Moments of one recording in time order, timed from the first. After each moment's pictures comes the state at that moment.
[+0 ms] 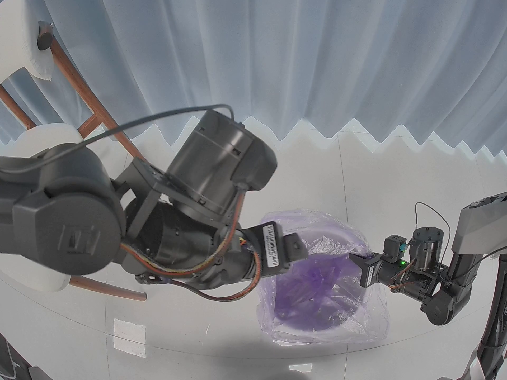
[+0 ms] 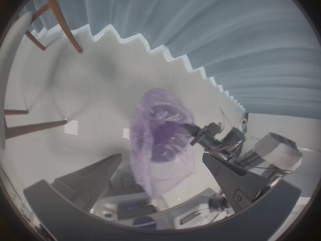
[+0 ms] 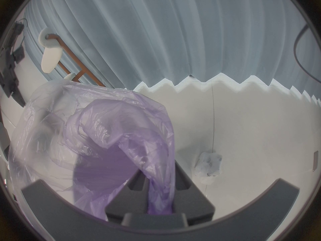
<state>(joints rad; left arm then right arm) -0.90 1.75 -1.34 0.38 0.08 -0.85 0.33 2.17 -0.35 -1.44 0.18 0.07</state>
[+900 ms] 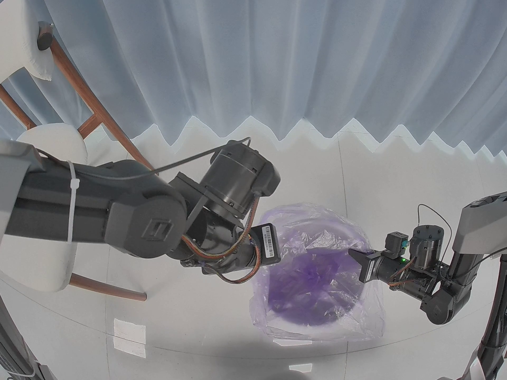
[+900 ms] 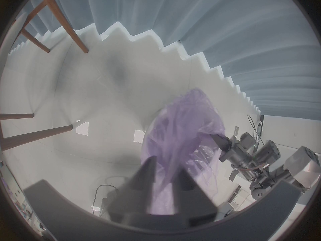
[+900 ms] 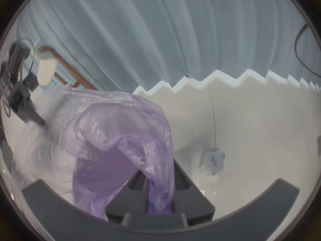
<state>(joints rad) -0.79 1.93 -1.39 0.33 0.11 -0.77 0.33 2.16 -0.36 -1.44 0.16 0.17</state>
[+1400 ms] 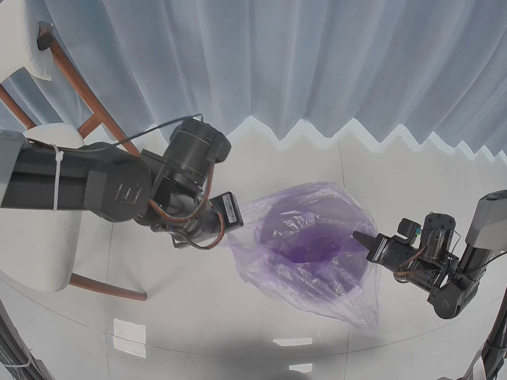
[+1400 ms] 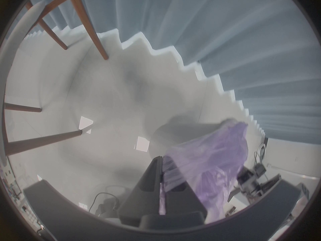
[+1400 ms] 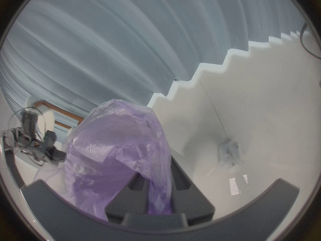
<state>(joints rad) -0.63 1.92 -1.41 0.32 0.11 -0.78 0.32 2.07 -0.38 -1.44 0.19 0.56</state>
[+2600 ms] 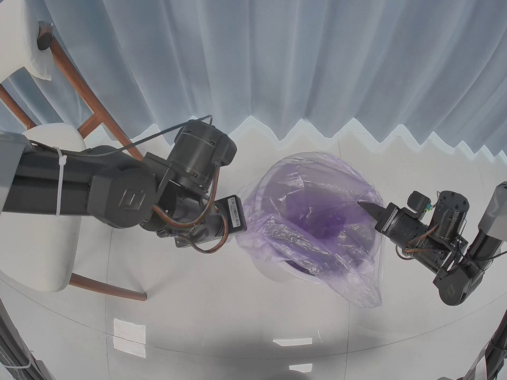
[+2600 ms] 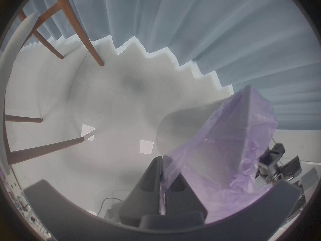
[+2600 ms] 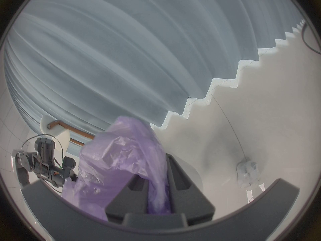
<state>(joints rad) -0.65 1.92 -1.39 0.29 0.15 -0.71 0.30 1.99 -0.47 -1.46 0.23 0.64</state>
